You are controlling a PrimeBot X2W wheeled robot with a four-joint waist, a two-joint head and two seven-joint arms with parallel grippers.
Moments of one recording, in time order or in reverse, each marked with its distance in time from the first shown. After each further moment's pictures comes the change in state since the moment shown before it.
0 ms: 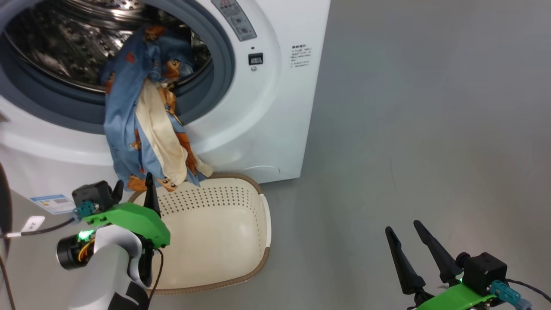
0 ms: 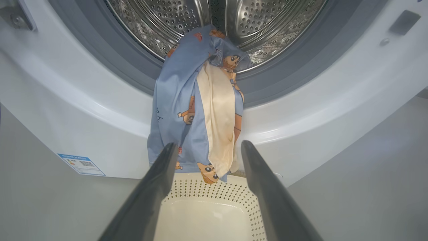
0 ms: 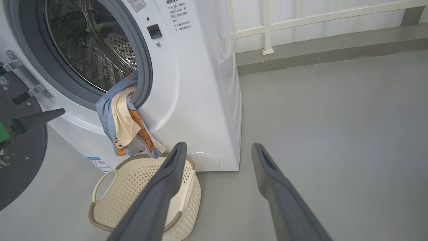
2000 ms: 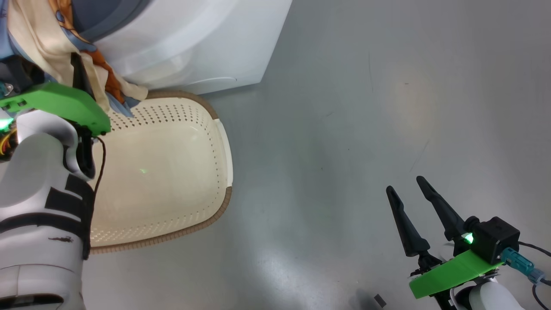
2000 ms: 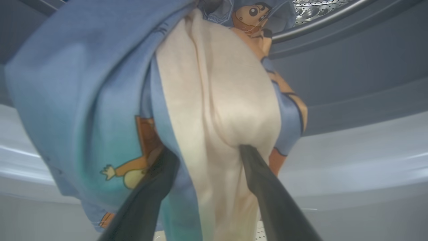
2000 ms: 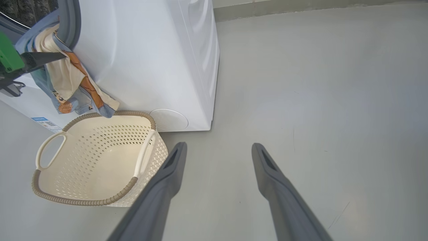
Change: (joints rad) left arm -0.449 0.090 0.091 0.177 0.078 0.048 0.002; right arm -0.113 -0.053 0.023 -0.074 -0.008 0.000 0.000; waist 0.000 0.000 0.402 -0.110
